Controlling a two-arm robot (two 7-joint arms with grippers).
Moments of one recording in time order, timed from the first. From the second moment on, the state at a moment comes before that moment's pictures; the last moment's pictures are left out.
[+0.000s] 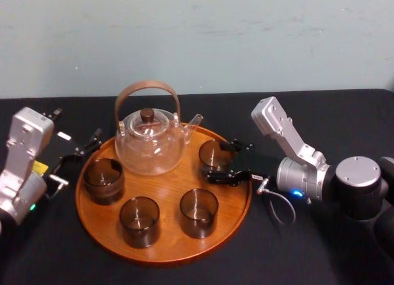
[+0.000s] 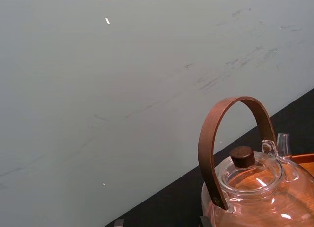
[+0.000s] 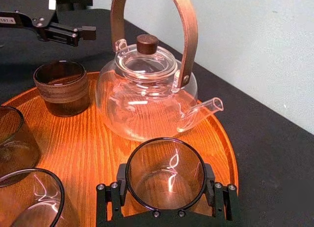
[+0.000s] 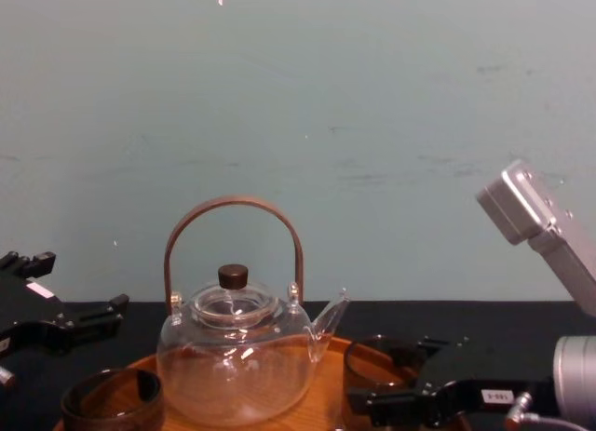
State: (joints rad) left arm -0.20 0.60 0.45 -1.41 -0.25 -0.12 0.03; right arm 0.47 0.37 -0.57 -1.14 0.27 0.07 0.60
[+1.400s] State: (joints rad) left arm -0.20 0.60 0.45 -1.41 -0.25 -0.12 0.03; right arm 0.47 0.37 -0.57 -1.14 0.27 0.07 0.60
